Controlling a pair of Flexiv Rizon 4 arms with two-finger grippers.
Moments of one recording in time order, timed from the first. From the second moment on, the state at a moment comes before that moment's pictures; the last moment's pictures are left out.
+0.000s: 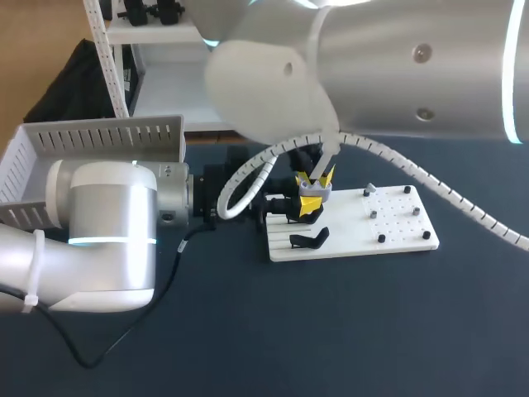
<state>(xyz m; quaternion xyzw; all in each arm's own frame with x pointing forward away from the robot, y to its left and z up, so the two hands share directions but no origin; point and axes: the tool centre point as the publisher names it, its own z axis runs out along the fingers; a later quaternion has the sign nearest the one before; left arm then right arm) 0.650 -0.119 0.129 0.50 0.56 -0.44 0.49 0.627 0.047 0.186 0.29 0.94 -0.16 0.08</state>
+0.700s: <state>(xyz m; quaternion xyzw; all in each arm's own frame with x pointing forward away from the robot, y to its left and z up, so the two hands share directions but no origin) 0.650 -0.119 0.129 0.50 0.56 -0.44 0.49 0.637 0.046 0.178 0.28 0.94 -0.16 0.08</state>
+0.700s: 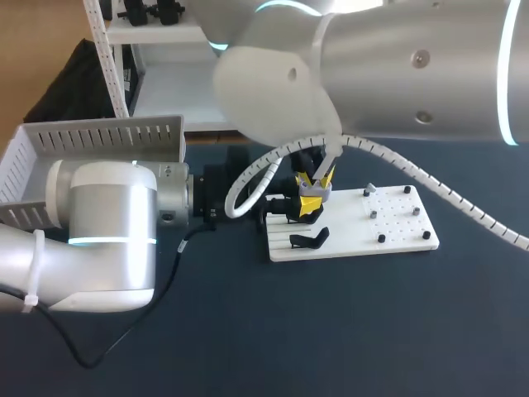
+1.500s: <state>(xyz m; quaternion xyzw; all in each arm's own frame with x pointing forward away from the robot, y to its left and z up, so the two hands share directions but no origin) 0.650 -0.119 0.129 0.50 0.56 -0.44 0.49 0.637 0.045 0.173 0.29 0.94 -0.15 0.07</state>
